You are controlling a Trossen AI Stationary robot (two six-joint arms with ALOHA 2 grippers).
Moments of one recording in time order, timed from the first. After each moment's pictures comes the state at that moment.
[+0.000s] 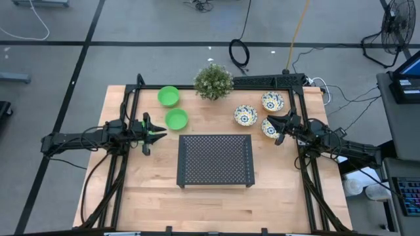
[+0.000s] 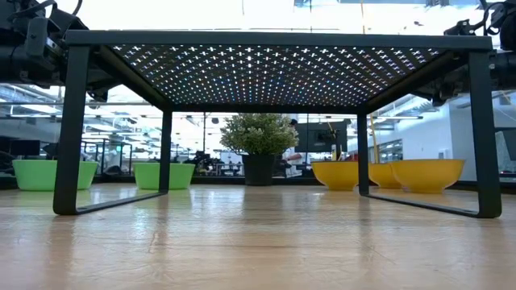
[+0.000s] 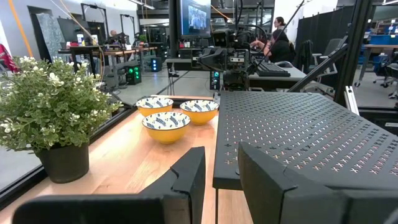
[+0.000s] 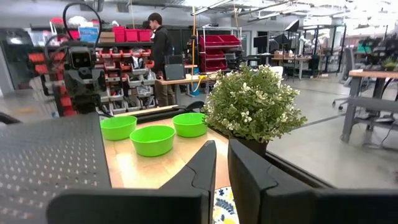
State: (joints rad) left arm 0.12 0.17 0.02 0.18 0.03 -0.01; right arm -0.24 0.01 0.02 0.08 0.23 0.05
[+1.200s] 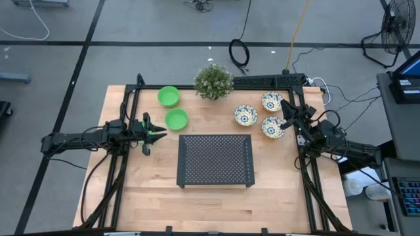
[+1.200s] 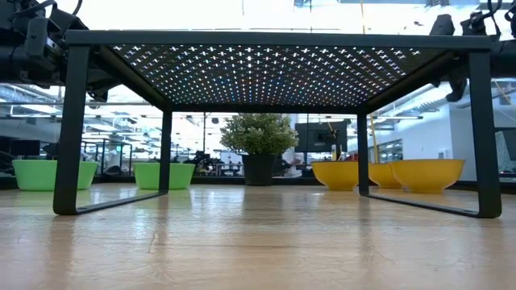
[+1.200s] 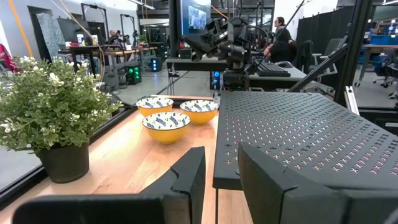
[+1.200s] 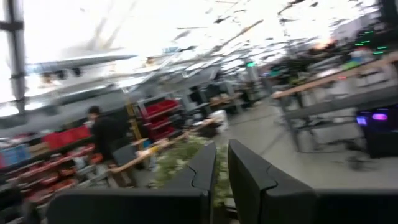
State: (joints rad) left arm 0.12 0.17 0.02 0.18 0.03 -0.01; right arm -0.24 0.01 0.01 0.34 0.62 0.22
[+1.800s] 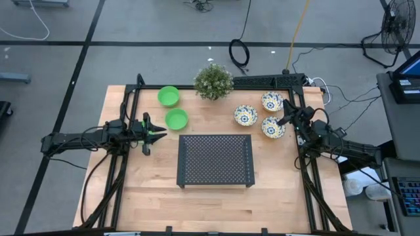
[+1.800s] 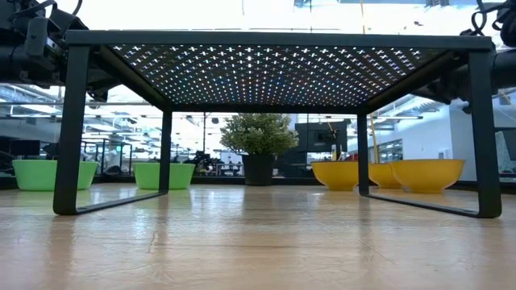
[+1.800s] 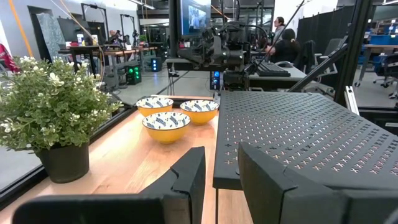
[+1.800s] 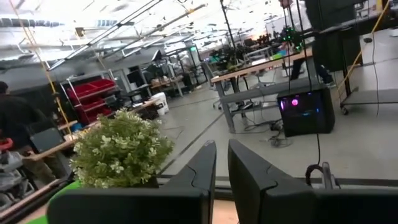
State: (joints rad) left arm 0.12 0.17 0.02 0.18 0.03 -0.01; right arm -0.24 0.01 0.01 0.16 0.84 0.21
